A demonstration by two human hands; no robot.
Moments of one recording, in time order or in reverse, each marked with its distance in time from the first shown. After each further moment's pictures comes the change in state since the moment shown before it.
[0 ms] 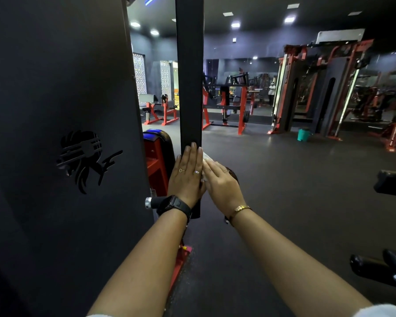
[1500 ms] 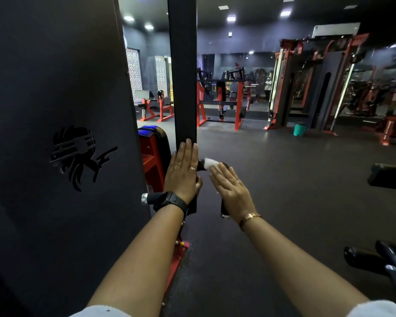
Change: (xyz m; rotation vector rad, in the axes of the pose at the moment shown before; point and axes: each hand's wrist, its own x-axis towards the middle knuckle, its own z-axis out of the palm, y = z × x) left_hand -0.002 0.001 0.004 -0.087 -0.010 0.024; right_hand -0.052 0.036 -0.005 -0.119 -0.111 -0.133
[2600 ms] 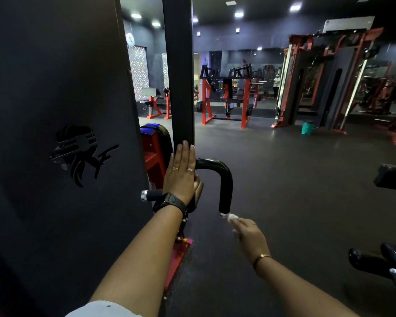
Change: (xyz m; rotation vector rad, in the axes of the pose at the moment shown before) left_hand -0.007 0.007 -0.003 0.007 -0.050 -0.056; right_hand -0.126 -0.009 0.007 0.303 -0.297 0.566
